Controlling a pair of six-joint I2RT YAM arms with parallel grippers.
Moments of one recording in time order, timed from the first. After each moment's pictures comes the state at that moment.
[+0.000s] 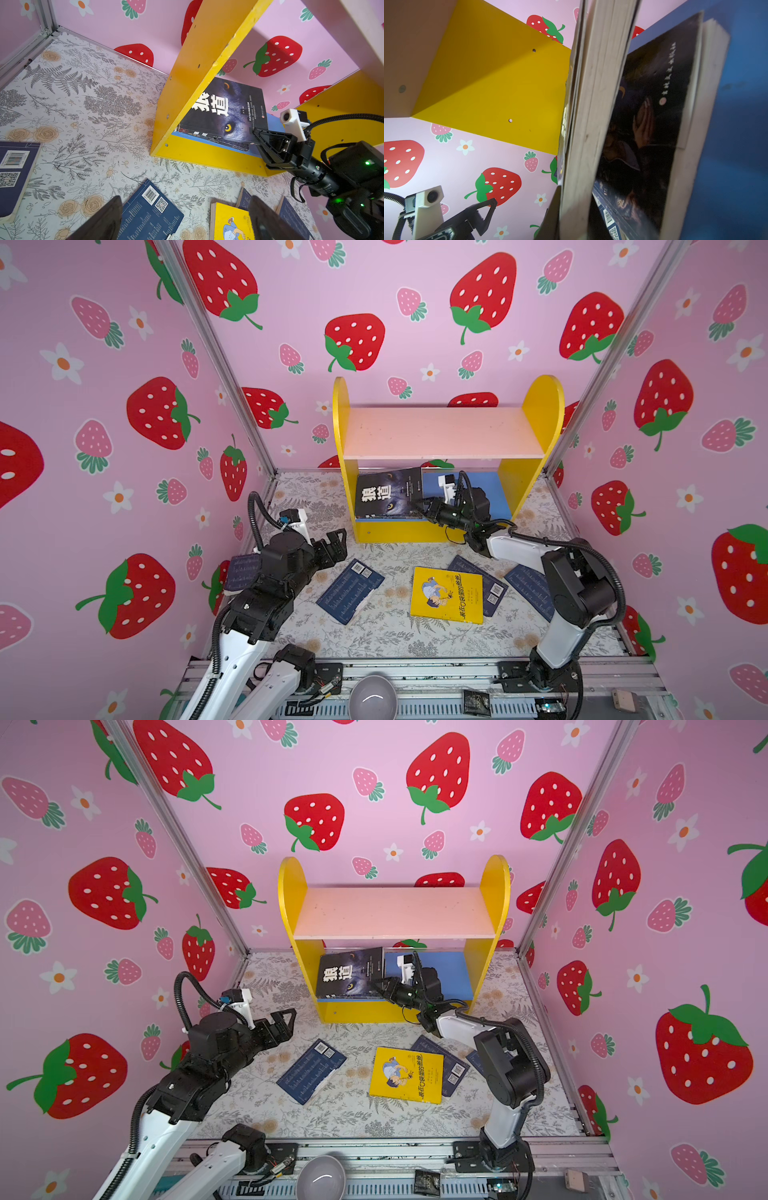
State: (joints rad) left arm -0.33 0.69 0.89 -0.63 -0.07 -0.56; right arm 0.58 1.77 1.04 0.60 -0.57 1.01
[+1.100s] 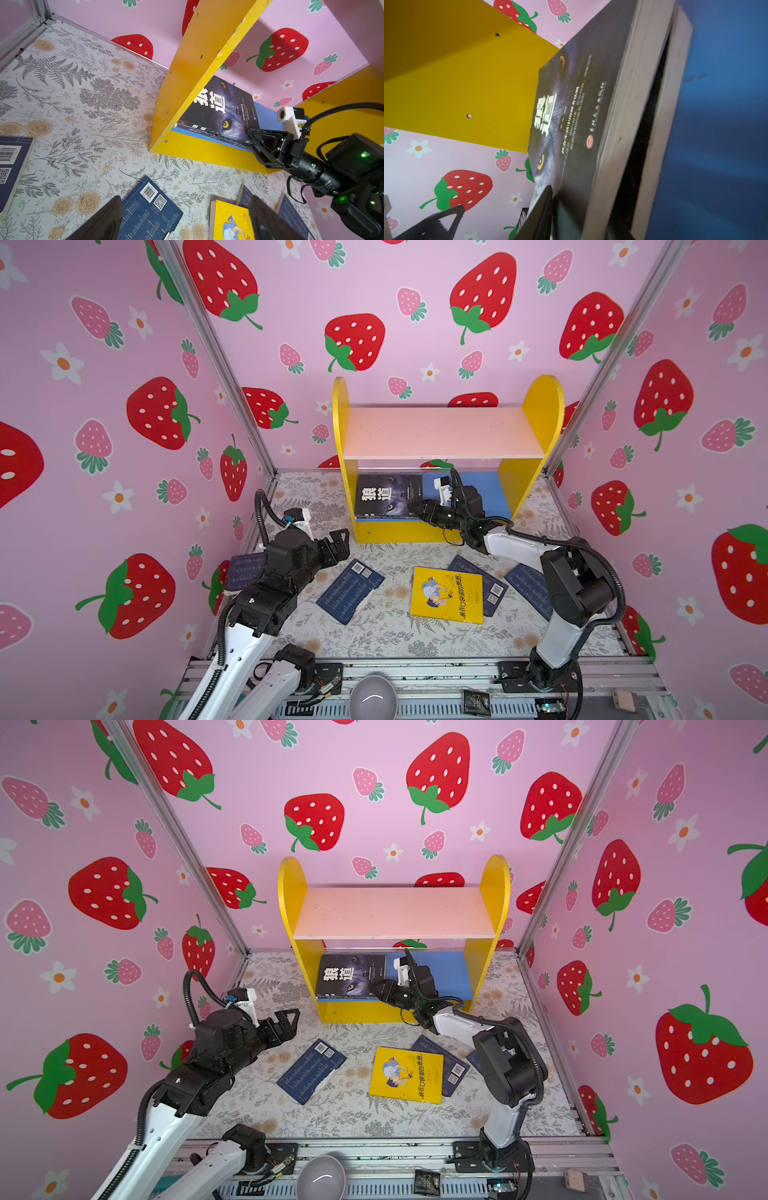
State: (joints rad) left arm -0.32 0.72 0.88 -0.61 -0.05 -0.57; right arm 0.62 1.78 1.10 0.36 -0.48 0.84
